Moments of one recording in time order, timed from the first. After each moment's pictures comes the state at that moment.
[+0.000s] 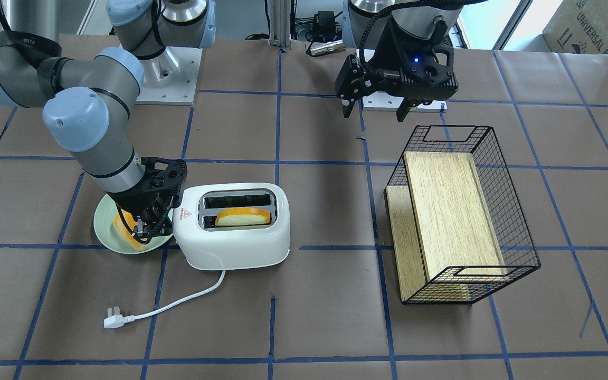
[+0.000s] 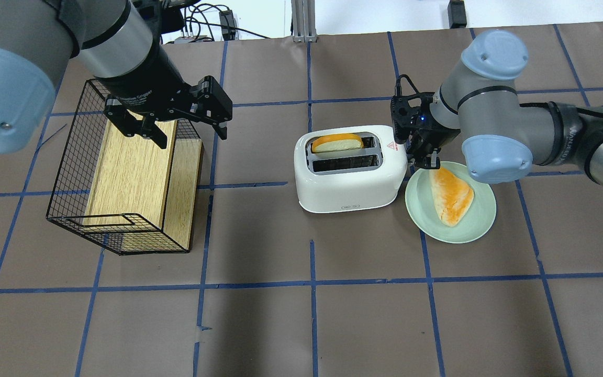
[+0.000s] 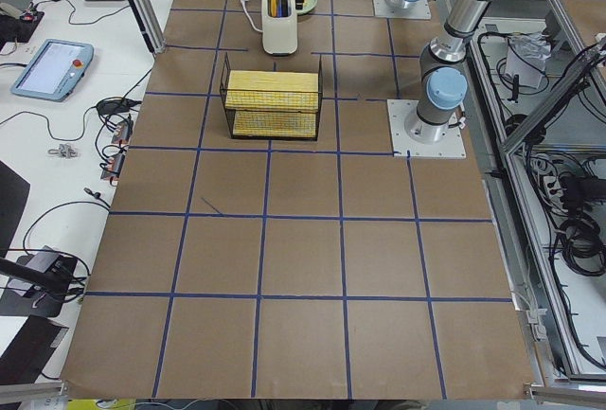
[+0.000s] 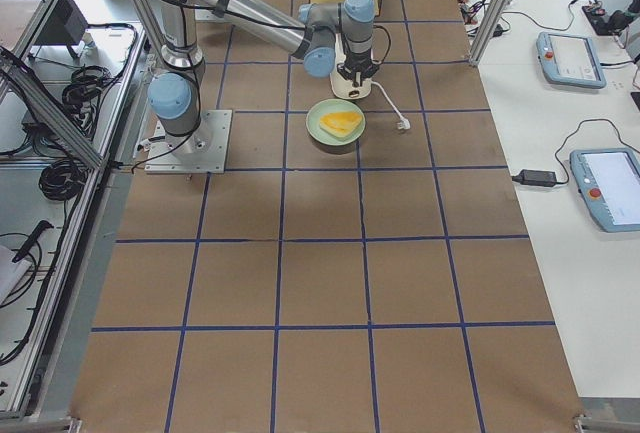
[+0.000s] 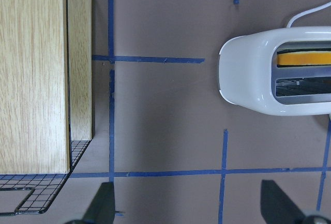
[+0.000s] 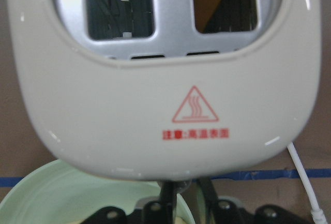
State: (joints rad) left arm -1.68 -1.54 -1.56 -1.59 1.45 -0.16; right arm 1.54 -1.33 1.91 -2.23 -1.43 -1.61
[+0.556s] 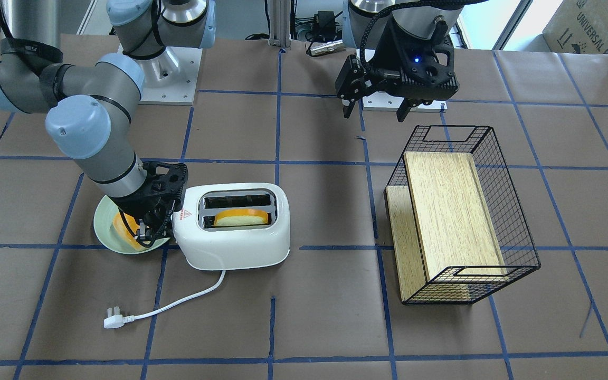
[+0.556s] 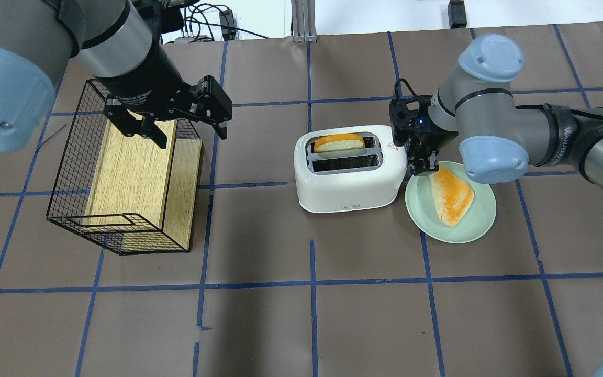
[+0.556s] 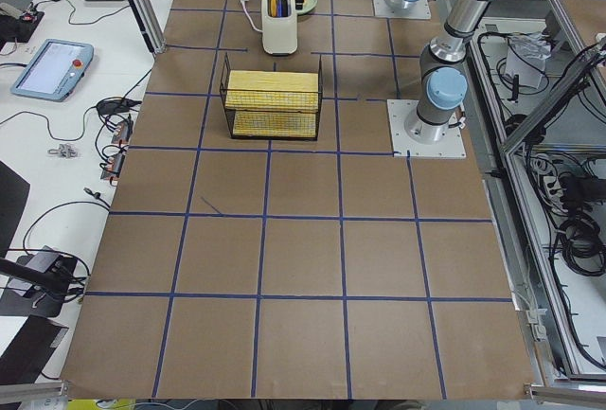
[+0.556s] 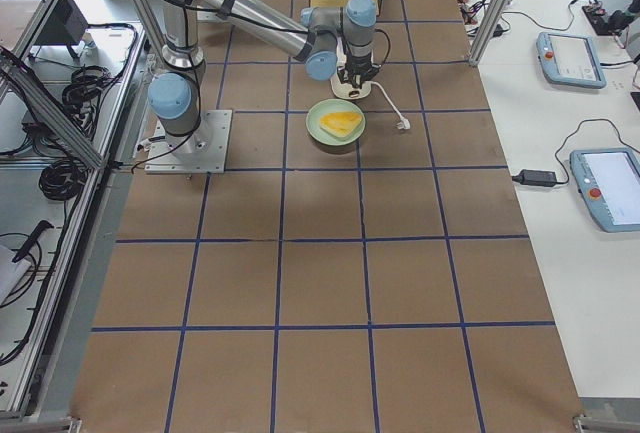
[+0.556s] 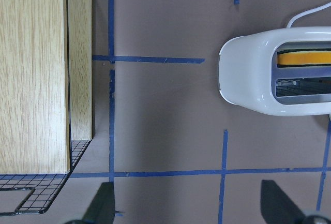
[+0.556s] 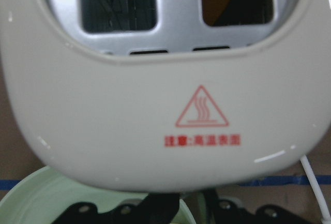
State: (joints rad) left arm -1.68 -1.54 -1.56 -1.59 1.45 -0.16; right arm 1.54 -1.31 1.91 -2.23 -1.42 -1.62
